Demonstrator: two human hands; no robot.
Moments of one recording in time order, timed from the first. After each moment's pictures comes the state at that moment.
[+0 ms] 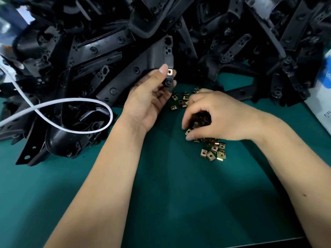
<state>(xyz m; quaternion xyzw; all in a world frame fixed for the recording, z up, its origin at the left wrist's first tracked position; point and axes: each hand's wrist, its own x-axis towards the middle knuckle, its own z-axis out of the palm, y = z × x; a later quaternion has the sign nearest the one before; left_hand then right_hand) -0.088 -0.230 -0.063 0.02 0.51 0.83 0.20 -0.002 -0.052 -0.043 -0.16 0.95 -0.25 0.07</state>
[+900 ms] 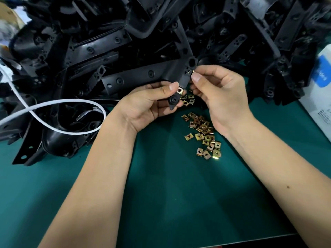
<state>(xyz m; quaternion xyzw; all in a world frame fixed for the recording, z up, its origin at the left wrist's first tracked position) -0.085 -0.237 -0.054 0.10 0.57 0.75 0.33 -0.020 -0.064 -0.072 0.05 0.62 -0.76 -0.22</state>
